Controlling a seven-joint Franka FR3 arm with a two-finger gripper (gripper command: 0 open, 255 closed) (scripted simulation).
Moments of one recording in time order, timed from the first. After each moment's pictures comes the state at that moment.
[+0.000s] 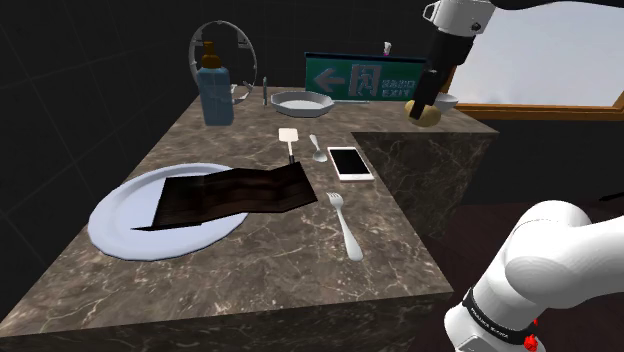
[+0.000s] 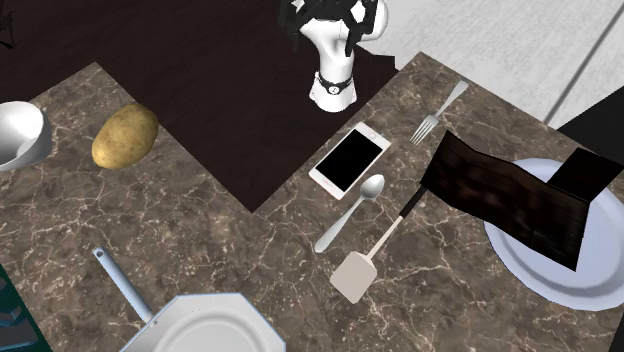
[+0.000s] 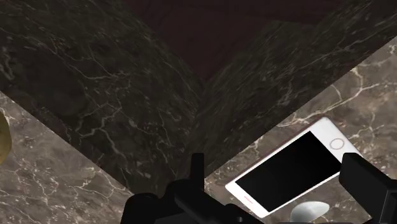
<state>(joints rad) -0.01 -0.83 -0.01 -2.26 -0.10 1.58 -0.17</state>
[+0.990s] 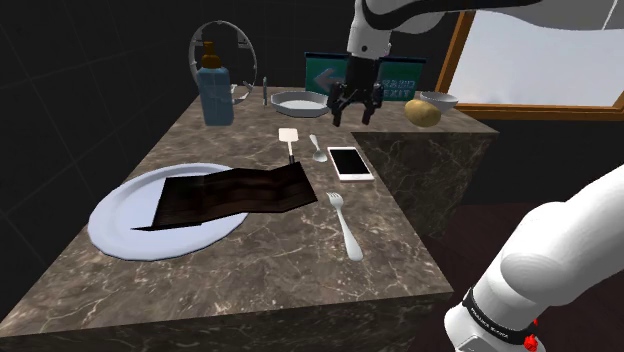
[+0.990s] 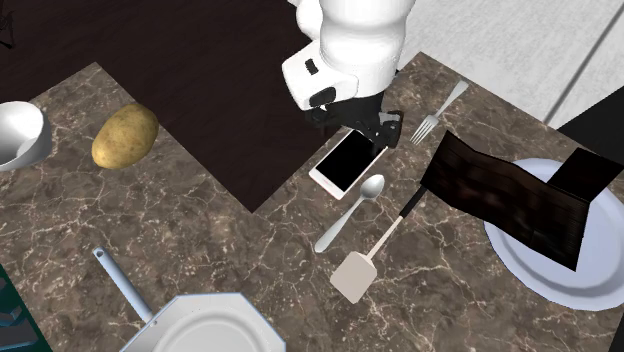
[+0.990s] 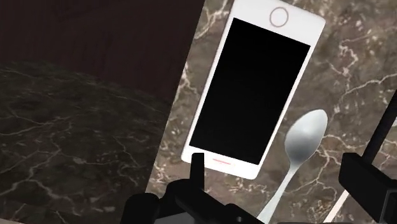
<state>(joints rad) -0.08 -0.33 0.09 -2.02 0.10 1.71 0.30</state>
